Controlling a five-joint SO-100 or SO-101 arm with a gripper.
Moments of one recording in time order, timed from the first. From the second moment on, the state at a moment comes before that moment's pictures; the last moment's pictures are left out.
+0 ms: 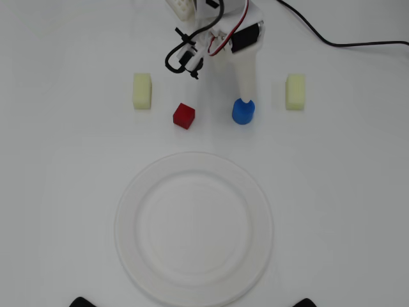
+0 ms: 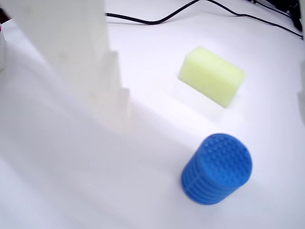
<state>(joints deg) -19.4 125.1 125.2 72.0 -15.2</state>
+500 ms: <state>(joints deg) -26.6 100.5 117.4 65.2 -12.6</state>
